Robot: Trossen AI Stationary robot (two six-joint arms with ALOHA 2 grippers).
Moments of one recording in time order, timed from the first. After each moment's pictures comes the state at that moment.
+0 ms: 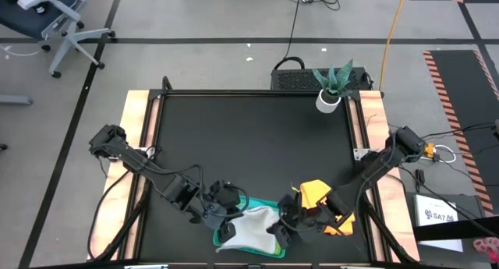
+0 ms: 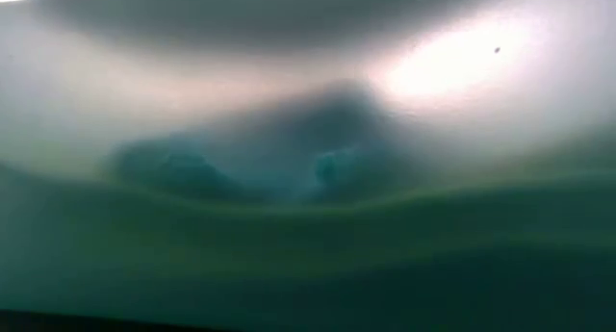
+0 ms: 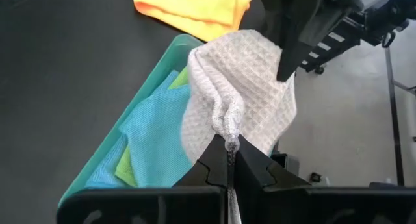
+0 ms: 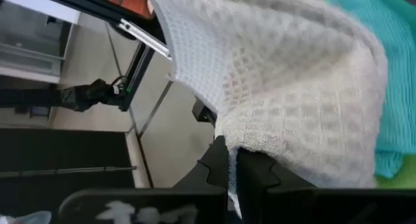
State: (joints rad) left arm -0.56 1.68 1.51 -0.65 -0.27 -0.84; right arm 0.68 1.66 1.20 -0.19 0.34 1.45
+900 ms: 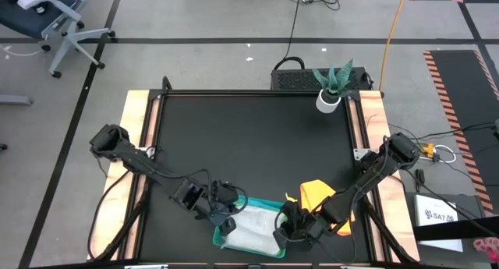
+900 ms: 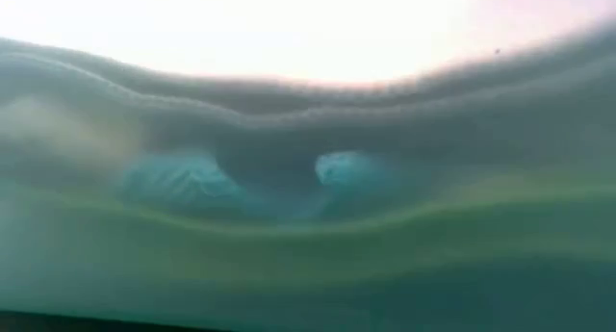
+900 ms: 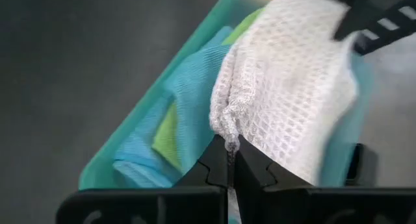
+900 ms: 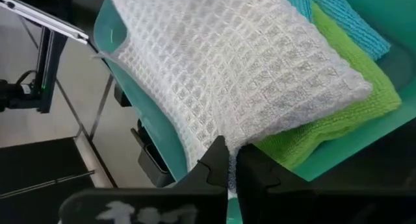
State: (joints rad) left arm -0.53 1.68 1.24 -0.48 -0.26 -0.91; right arm 0.70 1.75 1.20 -0.37 0.29 1.66
